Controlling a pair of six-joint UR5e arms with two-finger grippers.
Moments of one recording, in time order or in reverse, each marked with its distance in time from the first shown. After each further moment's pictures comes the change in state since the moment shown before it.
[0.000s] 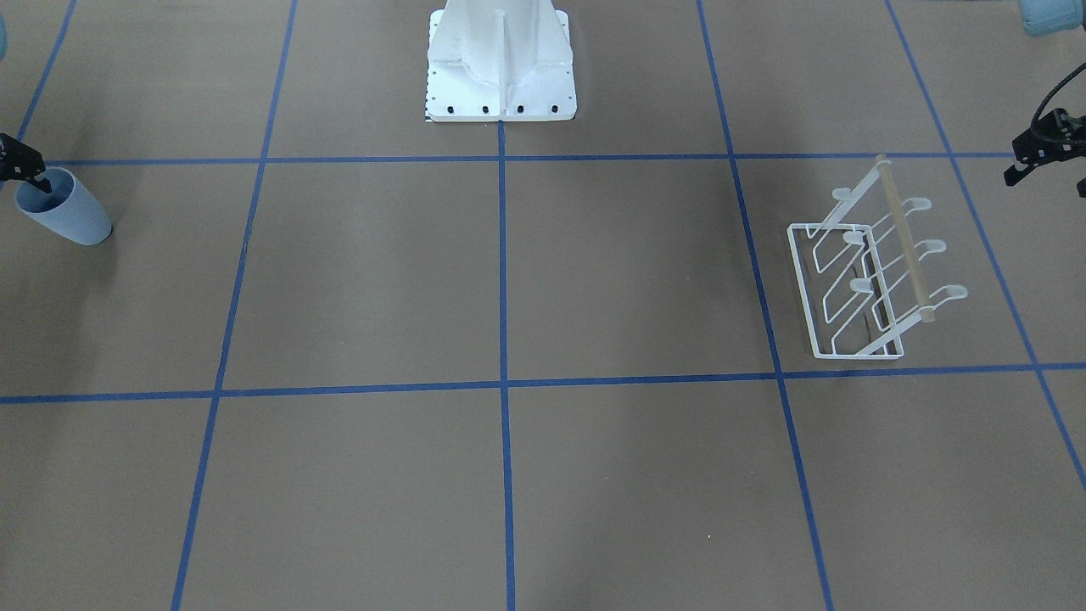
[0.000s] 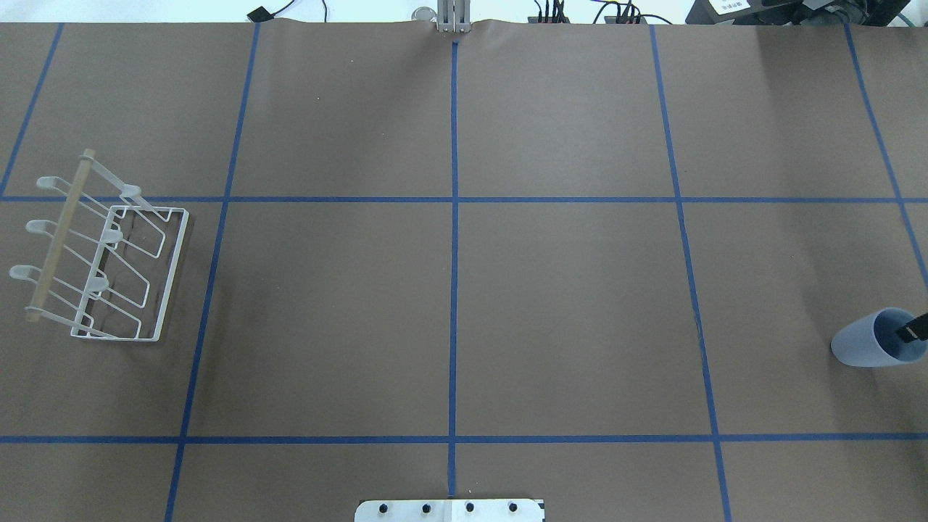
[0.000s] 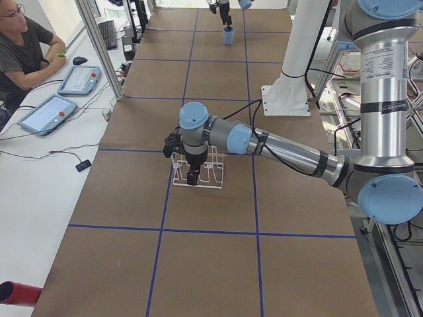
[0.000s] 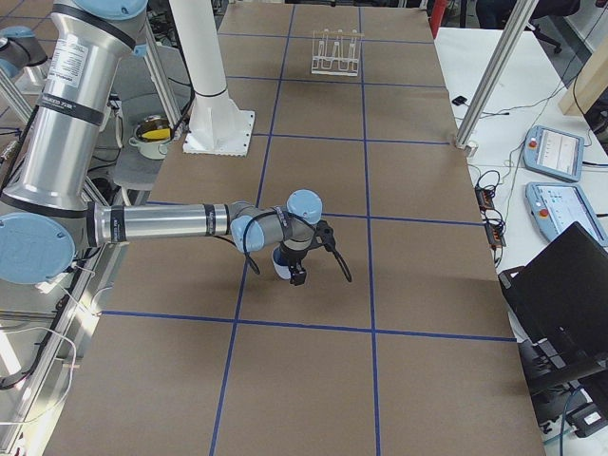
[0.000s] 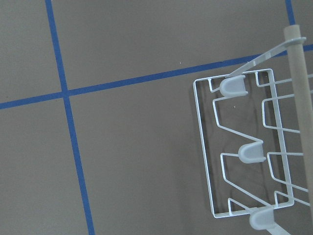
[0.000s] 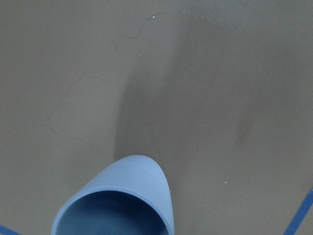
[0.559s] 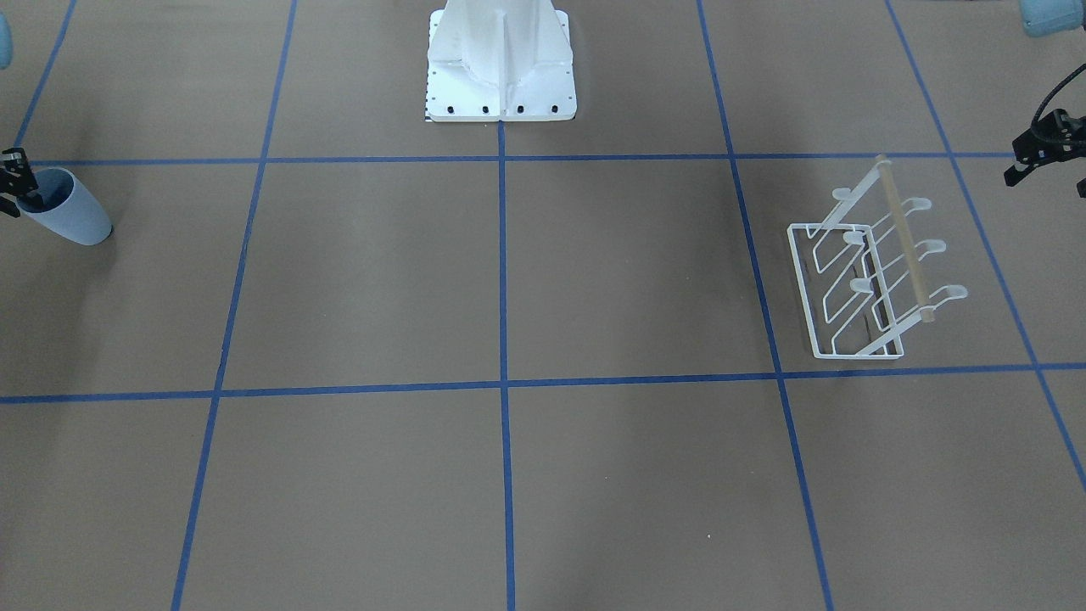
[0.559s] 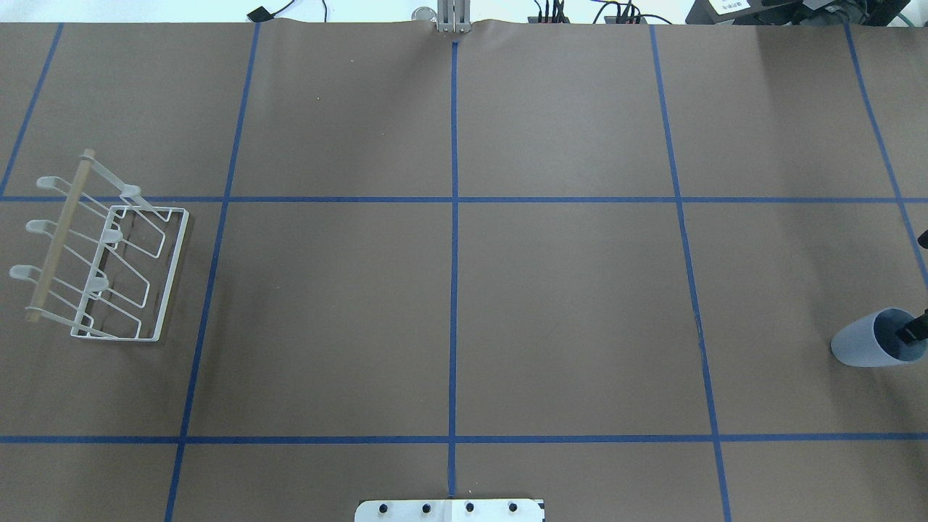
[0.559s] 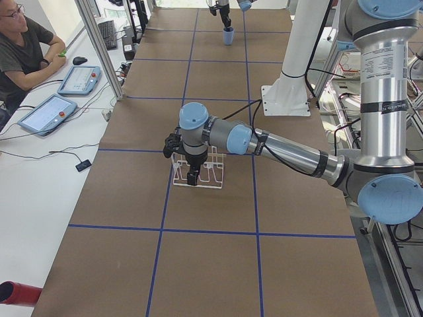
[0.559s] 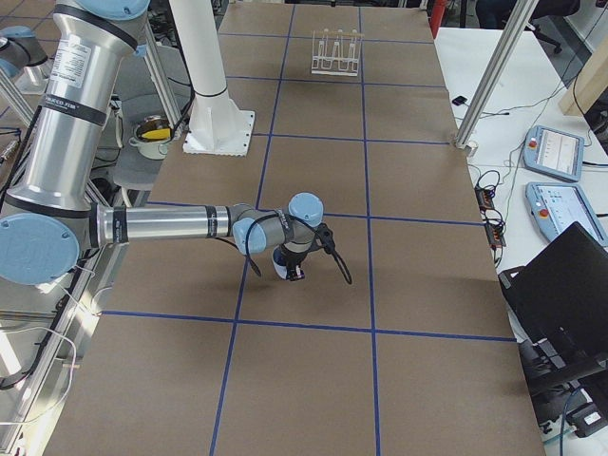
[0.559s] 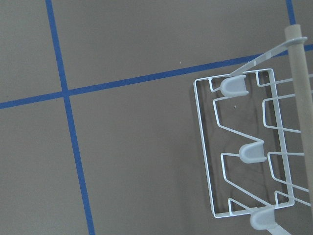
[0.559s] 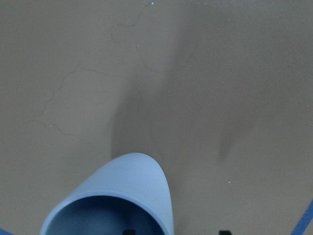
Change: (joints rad) left arm 0.000 0.000 0.002 0.000 0.000 0.000; right arm -0.018 0.009 -0.018 0.001 -0.001 0.003
